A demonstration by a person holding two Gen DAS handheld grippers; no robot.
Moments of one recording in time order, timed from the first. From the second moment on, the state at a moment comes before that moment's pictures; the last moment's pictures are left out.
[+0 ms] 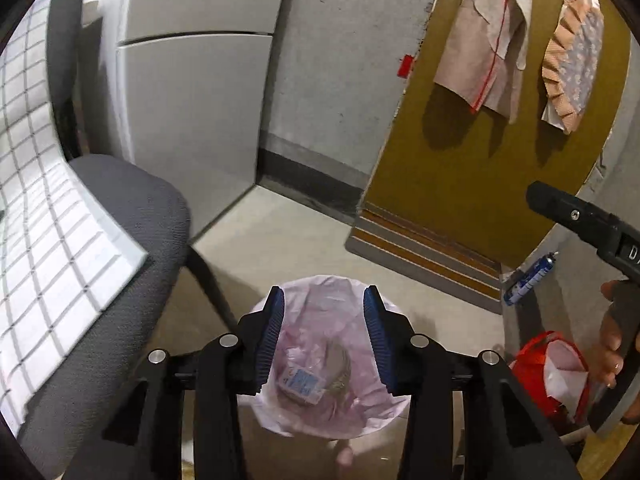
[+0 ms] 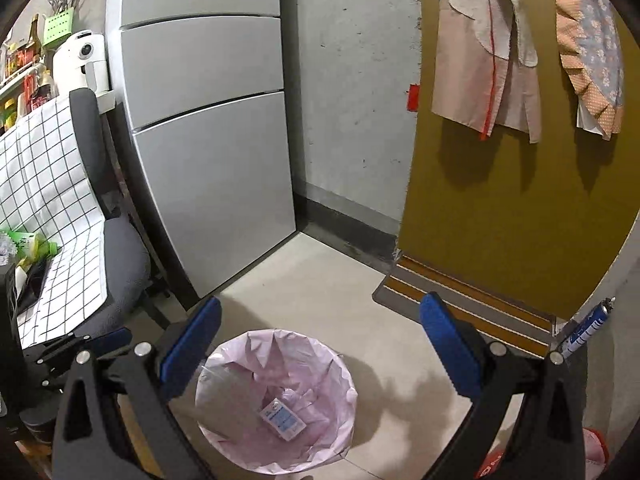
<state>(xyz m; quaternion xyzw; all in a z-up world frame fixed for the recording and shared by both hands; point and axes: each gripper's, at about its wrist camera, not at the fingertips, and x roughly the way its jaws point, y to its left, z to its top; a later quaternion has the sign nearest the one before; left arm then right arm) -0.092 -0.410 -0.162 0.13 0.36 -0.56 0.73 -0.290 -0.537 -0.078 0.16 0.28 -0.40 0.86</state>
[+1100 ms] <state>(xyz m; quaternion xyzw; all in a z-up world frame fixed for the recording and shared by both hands) 0.056 -0.070 -0.078 0.04 0.37 -0.18 0.91 -0.002 -0.316 -0.023 0.05 0.31 0.02 0.95</state>
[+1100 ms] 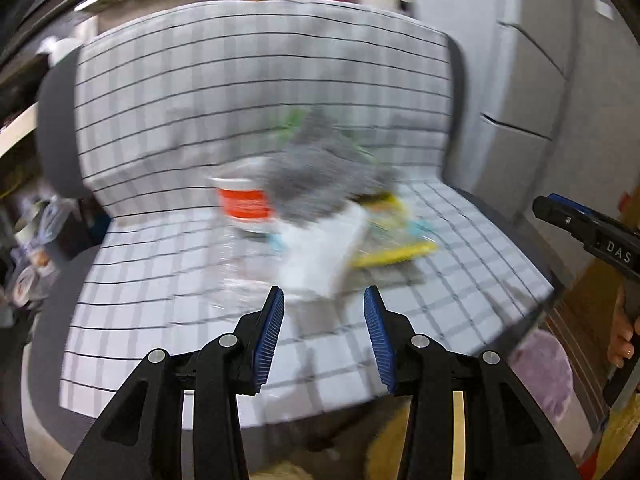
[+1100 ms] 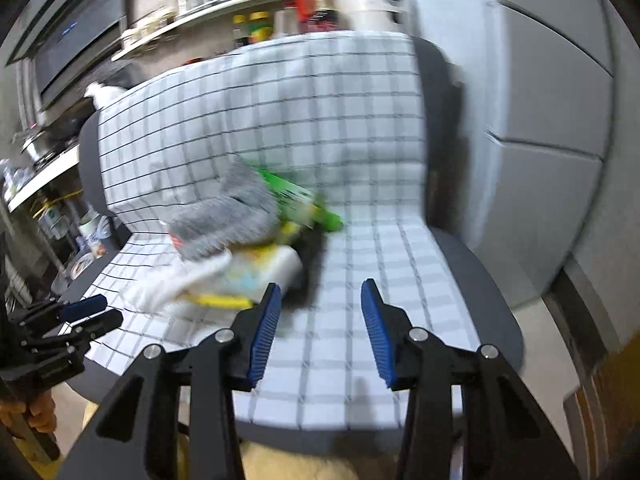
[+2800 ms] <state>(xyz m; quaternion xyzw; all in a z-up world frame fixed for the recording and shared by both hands) 0.098 -0.012 -0.104 0.04 0.38 -0.15 0.91 0.050 -0.289 0.046 0.02 0.23 0.03 0.97</state>
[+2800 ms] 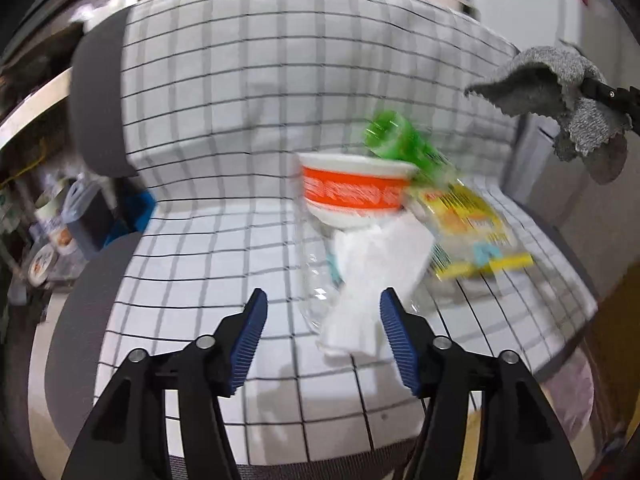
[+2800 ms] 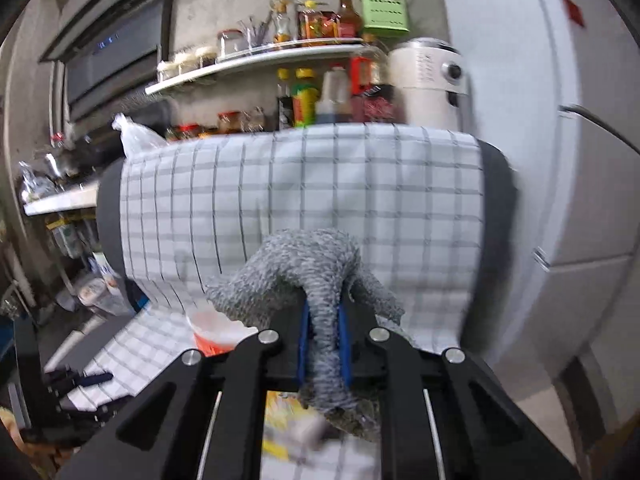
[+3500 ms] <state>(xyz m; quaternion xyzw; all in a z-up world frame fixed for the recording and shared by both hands) 0.115 -0.044 -0.141 0.09 0.40 -0.20 0.89 -0.013 -0.323 0.001 0.08 0.27 -0.01 0.96</state>
